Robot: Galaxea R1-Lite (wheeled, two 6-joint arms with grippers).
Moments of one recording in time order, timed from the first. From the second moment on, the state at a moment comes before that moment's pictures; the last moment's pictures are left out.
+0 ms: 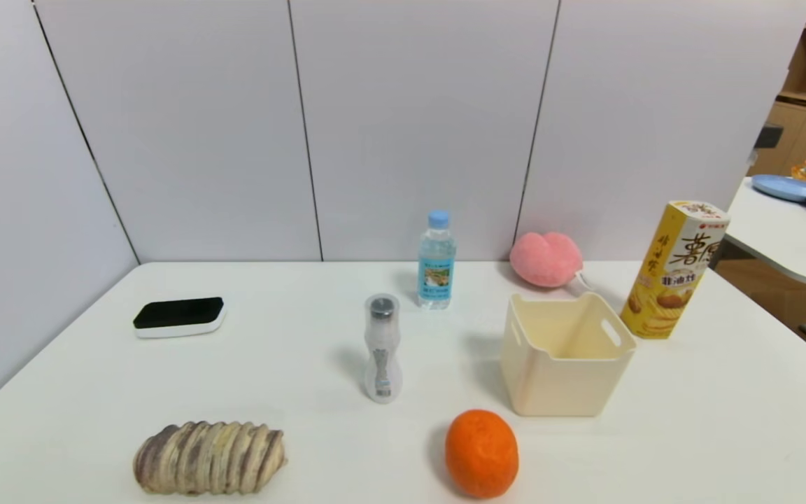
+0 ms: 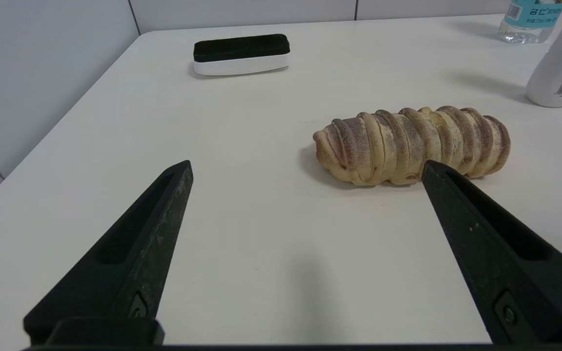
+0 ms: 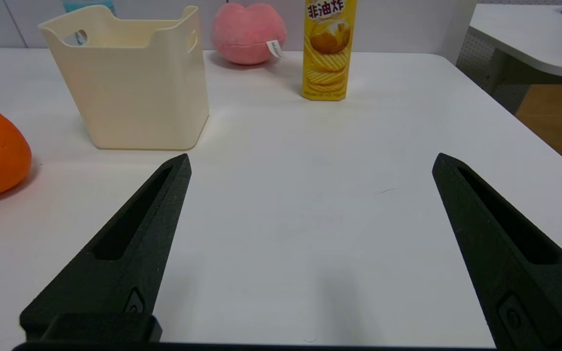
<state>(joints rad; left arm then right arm) 0.00 0.00 0.00 0.01 -0.02 0.01 0.00 0.00 0.00 -0.01 0.00 -0.02</state>
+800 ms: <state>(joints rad) 0.00 0.00 0.00 0.01 -0.02 0.01 0.00 0.00 -0.02 0.00 0.00 -0.03</state>
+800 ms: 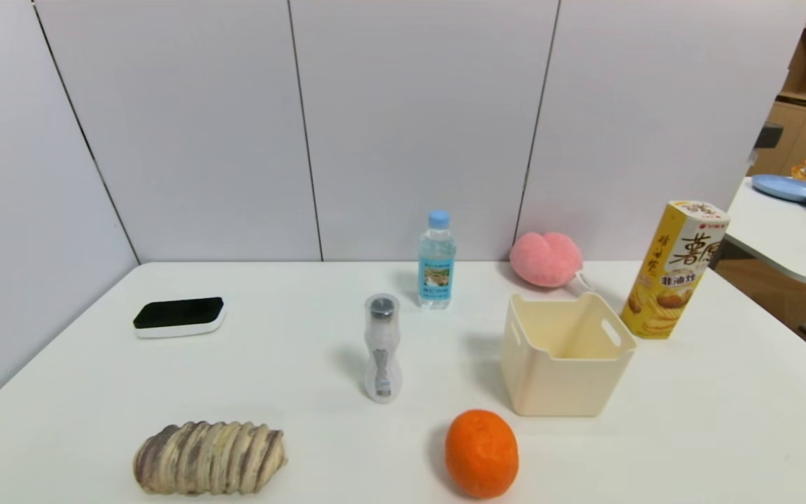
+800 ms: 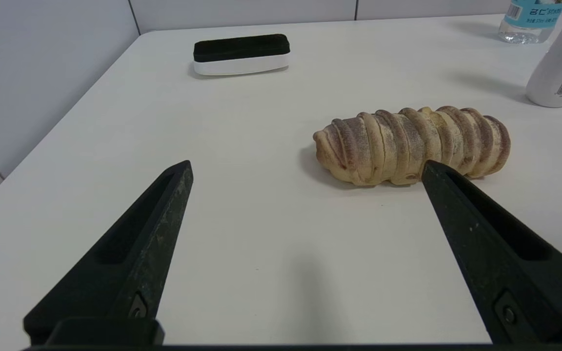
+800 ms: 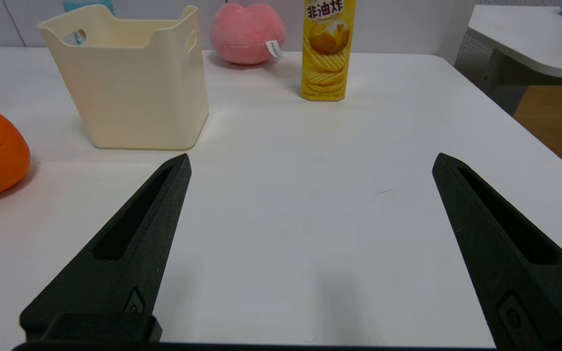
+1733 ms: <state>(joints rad) 0.00 0.00 0.00 0.01 -0.02 0.01 -0.03 0.37 -0.36 0.05 0.01 -0.03</state>
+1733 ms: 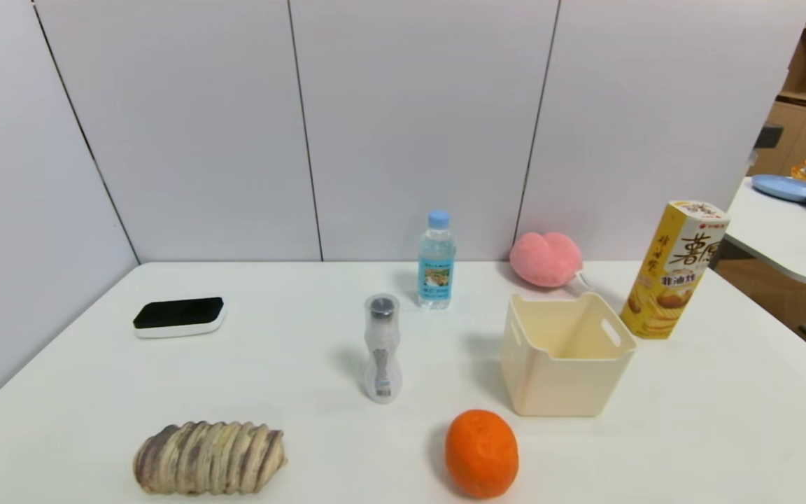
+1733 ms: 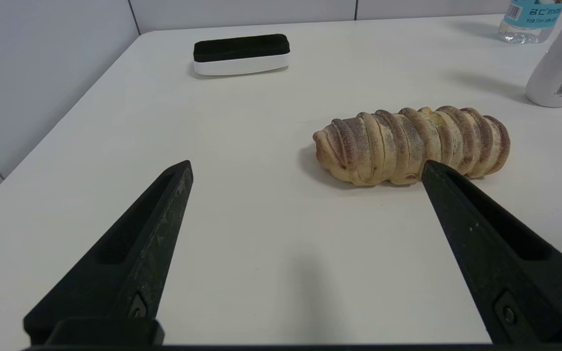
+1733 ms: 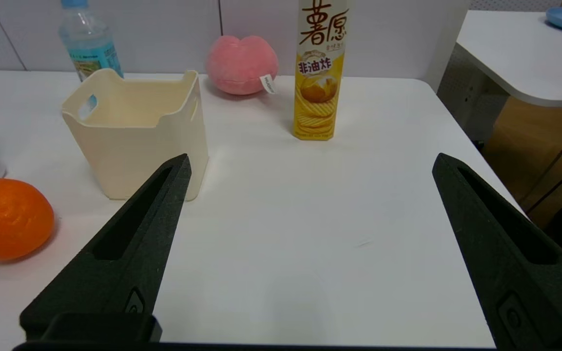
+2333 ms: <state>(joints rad) 0.00 0.00 0.00 0.01 -0.02 0.01 -0.08 0.59 -0.47 0.04 0.01 -0.04</state>
